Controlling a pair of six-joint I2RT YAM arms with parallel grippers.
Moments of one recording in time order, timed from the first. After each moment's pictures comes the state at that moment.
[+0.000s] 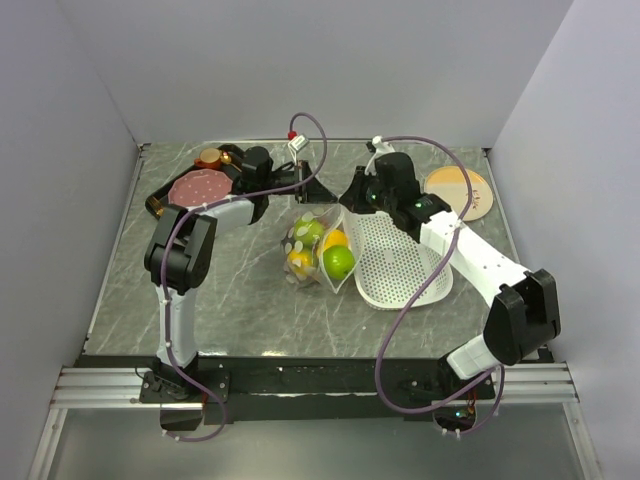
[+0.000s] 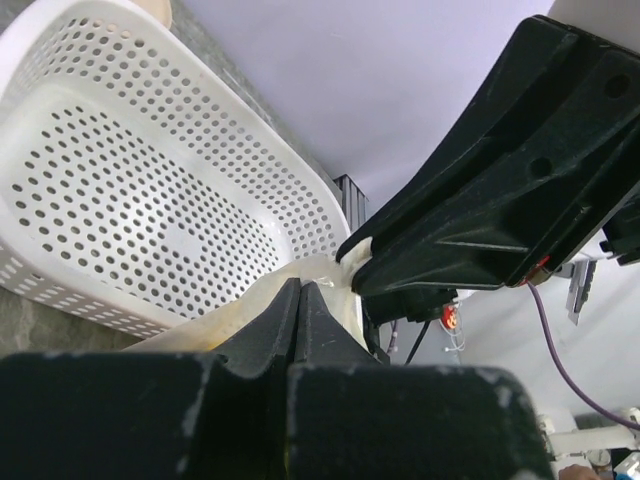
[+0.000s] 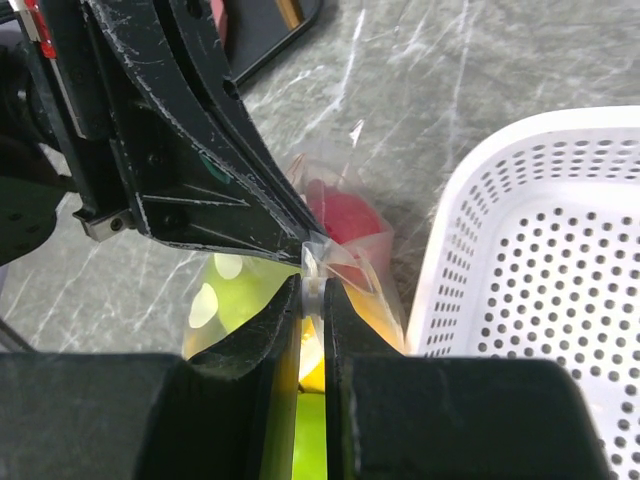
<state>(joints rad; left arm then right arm) -0.38 2.08 1.39 0.70 1.14 -0.93 0.48 1.49 1.24 -0.26 -0.13 0.43</state>
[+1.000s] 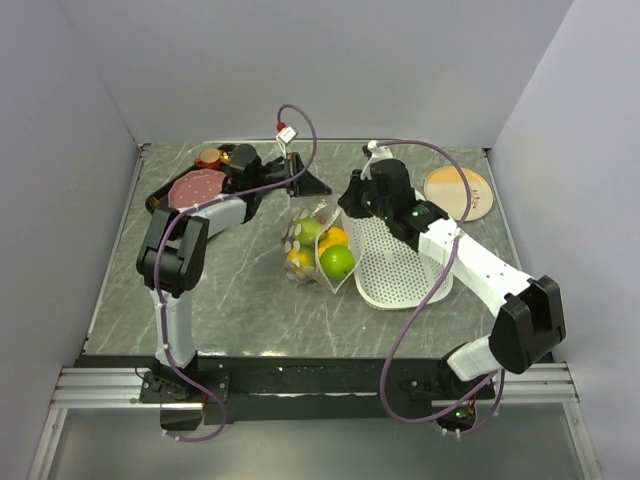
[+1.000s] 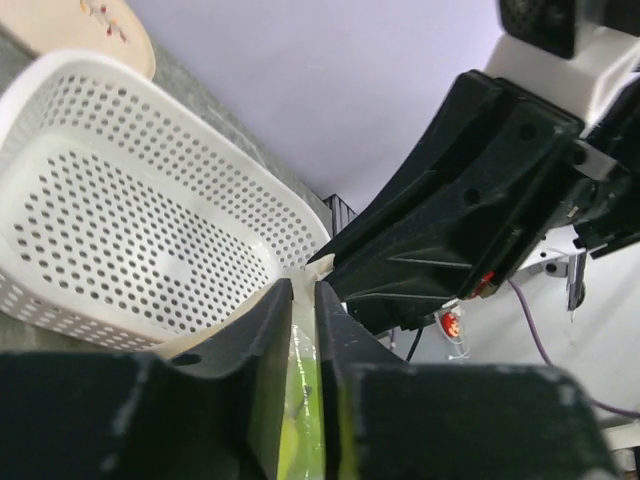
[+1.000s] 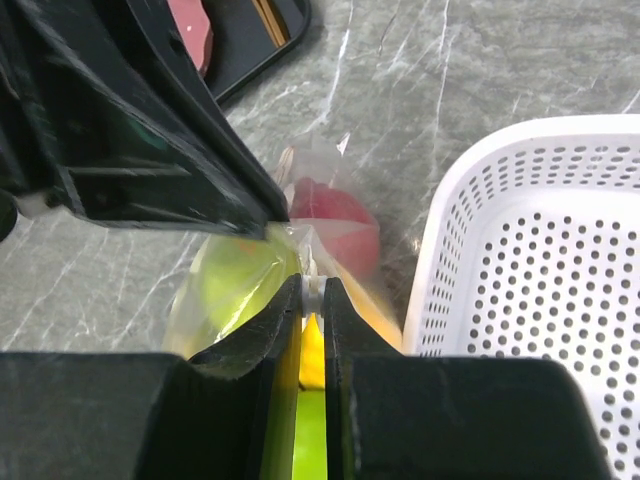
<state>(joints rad) -0.35 2.04 1.36 0.84 1.15 -1.01 0.55 1.45 1.20 -0.23 0.00 0.41</state>
